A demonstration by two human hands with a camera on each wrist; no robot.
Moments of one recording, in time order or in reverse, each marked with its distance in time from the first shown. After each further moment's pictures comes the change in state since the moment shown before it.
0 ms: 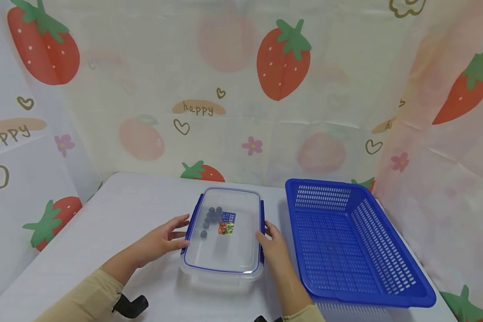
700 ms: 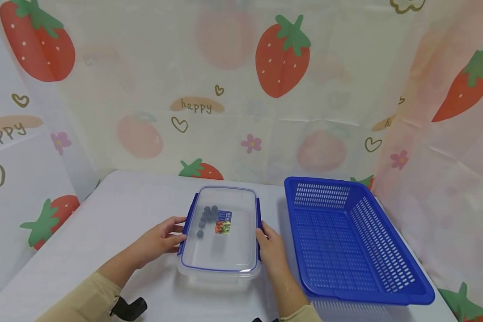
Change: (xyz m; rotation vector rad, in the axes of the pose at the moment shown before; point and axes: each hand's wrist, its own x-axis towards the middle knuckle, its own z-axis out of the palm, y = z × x) left_hand -0.002 0.000 0.008 -0.086 0.062 -0.030; right_hand -0.005 0.002 0.004 0.101 0.004 -0.071
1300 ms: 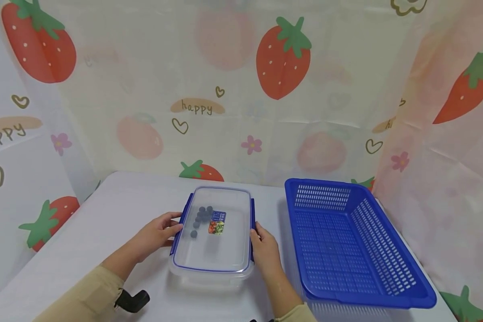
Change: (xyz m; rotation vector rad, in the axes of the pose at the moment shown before) left_hand 0.017 0.000 -0.011 0.048 0.115 -0.059; right_hand 0.003 0.003 0.013 -0.121 0.005 -0.046
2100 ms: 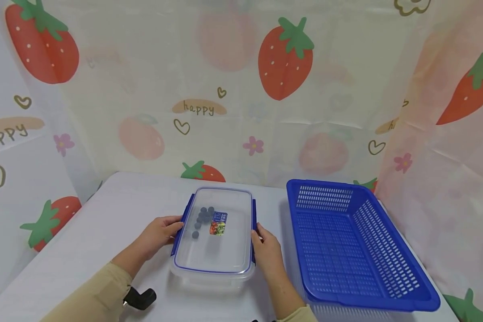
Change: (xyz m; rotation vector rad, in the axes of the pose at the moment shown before) left_hand 0.014 -0.012 0.004 -0.115 0.054 0.026; right_hand 0.001 -0.001 0.000 -0.086 0.005 -0.011
